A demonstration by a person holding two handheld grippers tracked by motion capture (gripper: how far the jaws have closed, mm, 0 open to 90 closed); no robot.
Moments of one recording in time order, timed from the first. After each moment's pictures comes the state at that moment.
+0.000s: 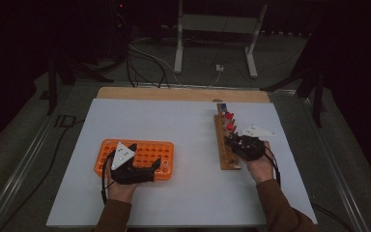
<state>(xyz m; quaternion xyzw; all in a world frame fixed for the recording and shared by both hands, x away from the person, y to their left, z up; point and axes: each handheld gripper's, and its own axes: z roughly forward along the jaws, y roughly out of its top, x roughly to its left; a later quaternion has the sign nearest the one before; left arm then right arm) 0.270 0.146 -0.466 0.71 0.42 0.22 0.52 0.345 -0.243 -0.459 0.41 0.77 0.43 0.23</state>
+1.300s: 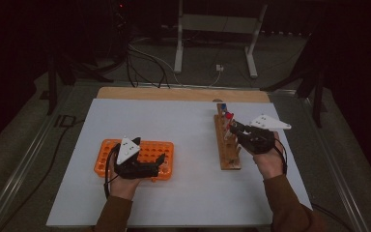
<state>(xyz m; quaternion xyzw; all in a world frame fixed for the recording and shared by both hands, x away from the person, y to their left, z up) 0.277 0.133 -0.444 0.73 0.40 0.24 0.51 0.331 -0.243 -0.394 0.38 0.76 0.47 0.26</state>
